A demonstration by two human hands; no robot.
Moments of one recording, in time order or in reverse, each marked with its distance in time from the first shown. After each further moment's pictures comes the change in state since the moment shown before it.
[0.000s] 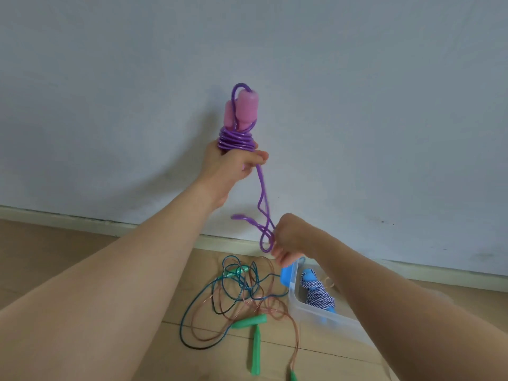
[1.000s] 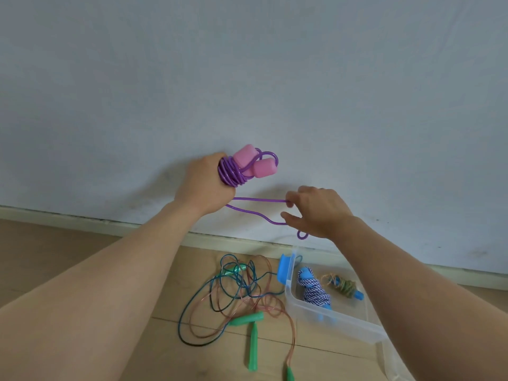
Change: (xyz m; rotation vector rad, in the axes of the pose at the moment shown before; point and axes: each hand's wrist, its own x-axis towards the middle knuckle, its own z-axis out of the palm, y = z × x) left_hand -0.007 -0.027 -0.043 1.071 0.088 0.392; right_hand -0.006 0.019 -0.067 -0.997 0.561 -0.645
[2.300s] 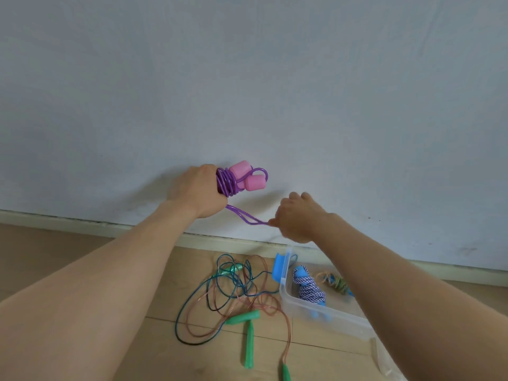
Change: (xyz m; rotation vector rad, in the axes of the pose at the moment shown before) left_hand 0.000 -0.007 0.003 0.306 -0.251 -0.094; right_hand 0.002 -0.029 -0.007 -0.186 -0.351 -0.074
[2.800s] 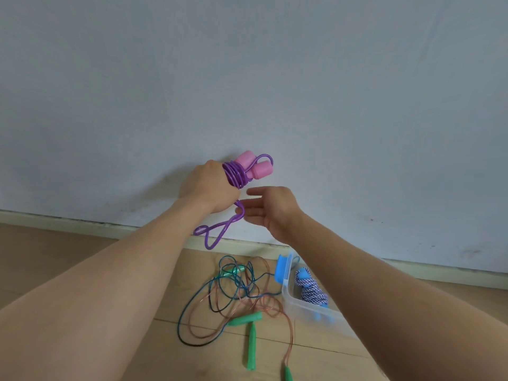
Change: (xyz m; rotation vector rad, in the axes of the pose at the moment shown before) left_hand -0.003 0.026 -0.014 -0.161 0.022 -0.144; right_hand 0.013 -0.055 -0.034 2.065 0.132 0.340
